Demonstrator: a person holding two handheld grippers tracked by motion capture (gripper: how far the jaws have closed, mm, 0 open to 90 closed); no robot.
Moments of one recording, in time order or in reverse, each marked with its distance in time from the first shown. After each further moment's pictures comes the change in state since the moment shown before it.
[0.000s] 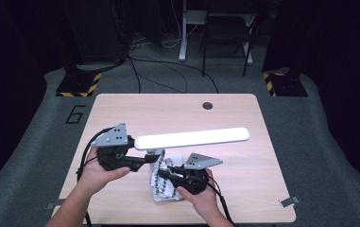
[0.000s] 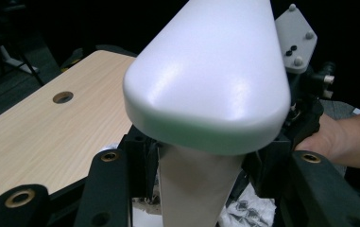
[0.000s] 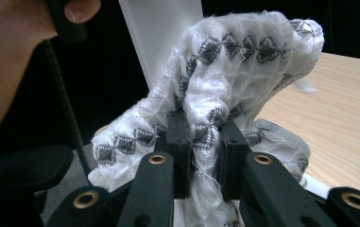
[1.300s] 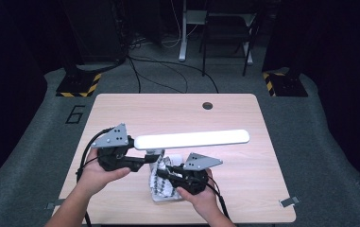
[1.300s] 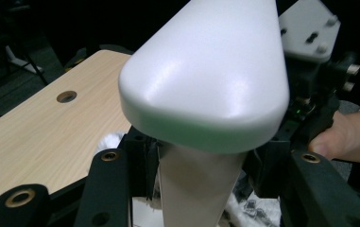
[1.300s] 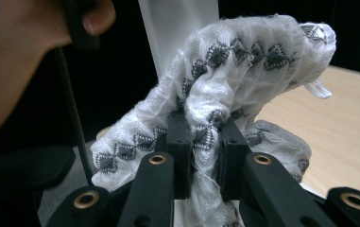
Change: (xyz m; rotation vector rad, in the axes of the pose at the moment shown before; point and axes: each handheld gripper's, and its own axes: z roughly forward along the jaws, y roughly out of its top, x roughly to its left) left arm -0.001 0.000 0.000 0.006 0.017 0.006; right arm 0.006 0.011 -0.004 -0.026 0.027 -0.041
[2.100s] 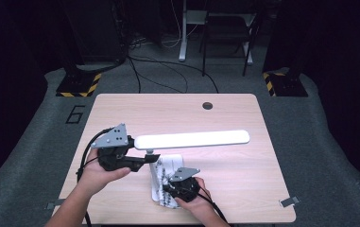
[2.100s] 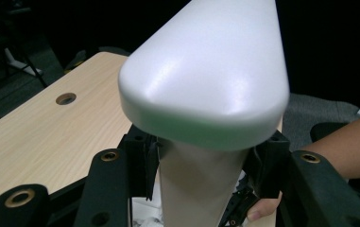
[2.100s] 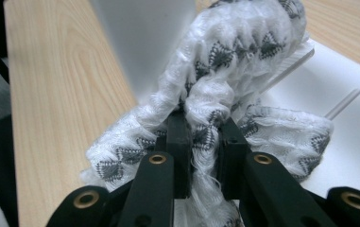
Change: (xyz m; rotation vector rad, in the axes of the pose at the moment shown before) left arm 0.002 -0.003 0.000 -0.025 -0.012 -0.009; right arm -0.028 -0.093 0.045 0.402 -0.112 -0.035
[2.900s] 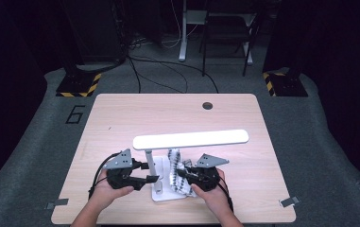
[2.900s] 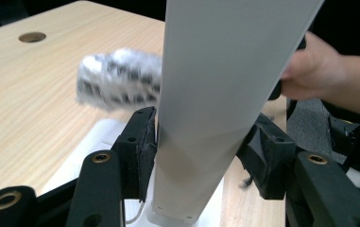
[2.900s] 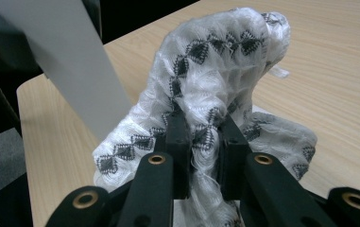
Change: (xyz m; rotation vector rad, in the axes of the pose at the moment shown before) left arm 0.011 -0.111 0.043 0.029 -0.038 -0.075; right arm -0.032 0.010 -0.062 -0.215 -0.064 0.162
